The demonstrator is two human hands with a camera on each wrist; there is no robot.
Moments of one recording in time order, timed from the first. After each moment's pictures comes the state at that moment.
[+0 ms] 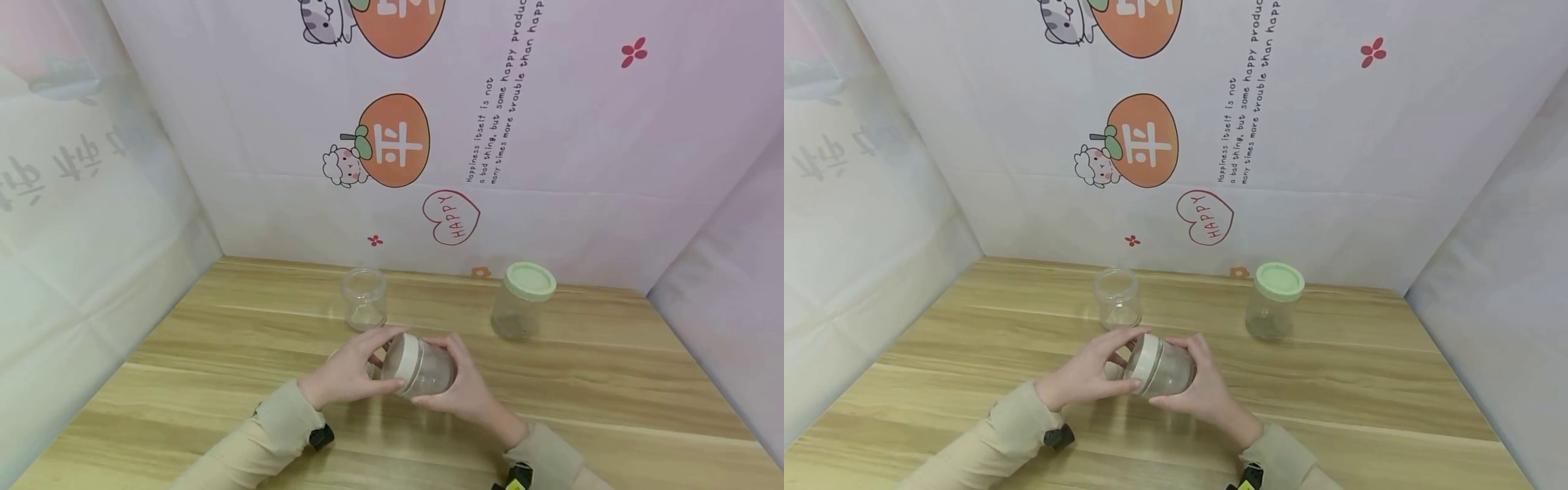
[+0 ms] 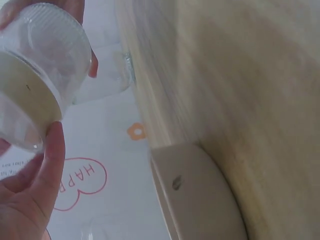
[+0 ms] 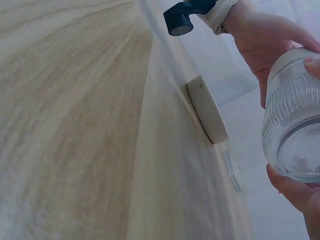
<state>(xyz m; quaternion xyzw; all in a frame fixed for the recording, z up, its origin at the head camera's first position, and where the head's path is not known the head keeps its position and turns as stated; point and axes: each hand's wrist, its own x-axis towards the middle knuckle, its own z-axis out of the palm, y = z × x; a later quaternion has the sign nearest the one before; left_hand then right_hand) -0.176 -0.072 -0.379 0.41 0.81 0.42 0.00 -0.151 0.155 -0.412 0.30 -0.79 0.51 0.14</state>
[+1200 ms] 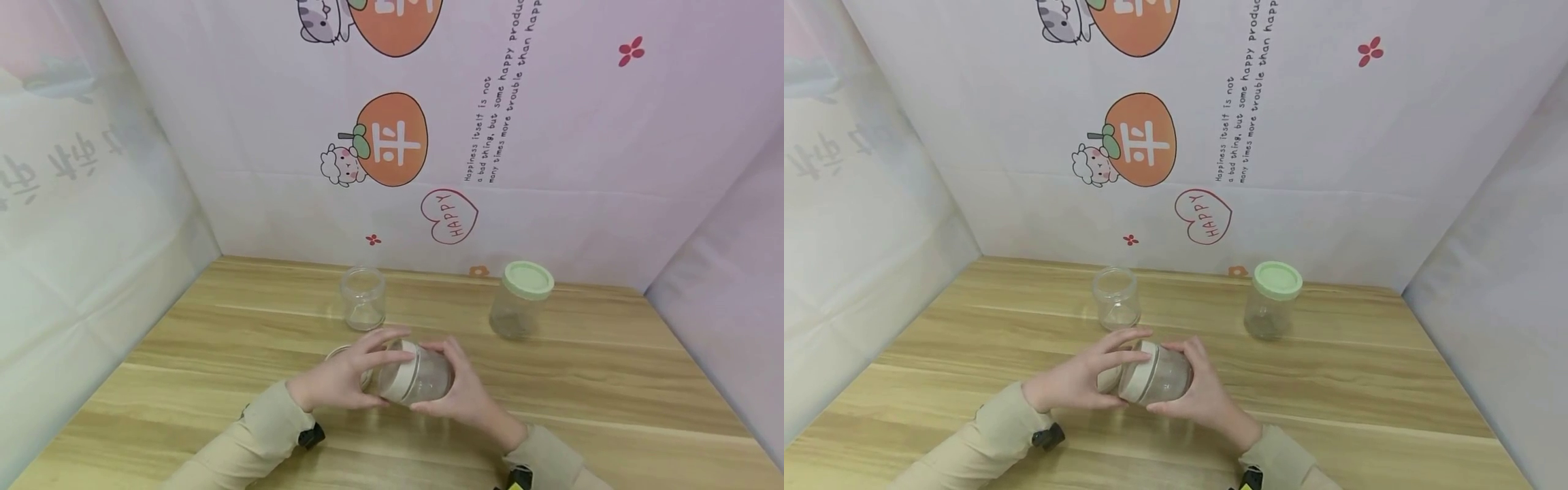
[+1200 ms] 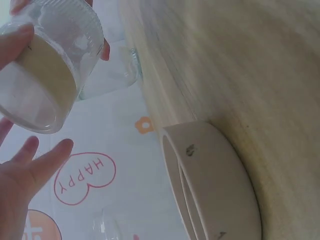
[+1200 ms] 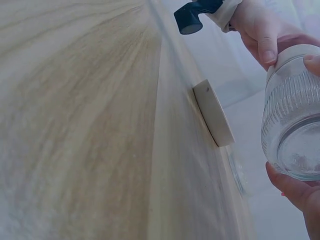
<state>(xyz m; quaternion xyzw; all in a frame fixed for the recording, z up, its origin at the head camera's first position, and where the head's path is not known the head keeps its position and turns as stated) -0.174 -0.082 -0.375 0.57 0.76 0.31 -0.10 -0.145 0.155 -0.413 0.31 -0.80 0.50 0.13</state>
